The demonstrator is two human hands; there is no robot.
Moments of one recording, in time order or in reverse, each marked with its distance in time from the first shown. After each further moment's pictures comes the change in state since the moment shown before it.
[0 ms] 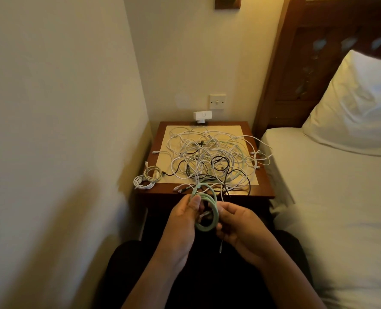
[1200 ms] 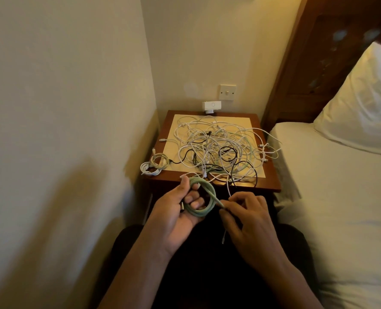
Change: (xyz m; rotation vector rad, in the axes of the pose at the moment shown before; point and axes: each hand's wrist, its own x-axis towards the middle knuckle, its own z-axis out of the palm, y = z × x) left_hand -0.001 0.016 -0.024 -0.702 -0.015 -0.282; right_hand -0.027 0.018 -0.001 -1.396 0.302 -0.693
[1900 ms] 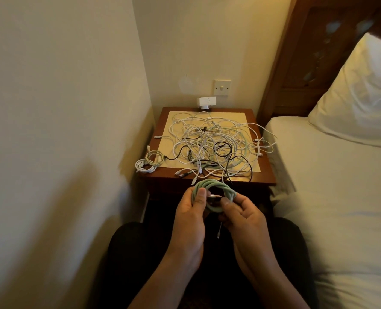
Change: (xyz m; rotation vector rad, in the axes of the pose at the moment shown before) left_hand -0.014 -0.057 0.014 0.491 0.107 0.290; right_hand -0.007 -0.031 0.000 1.237 0.125 0.682
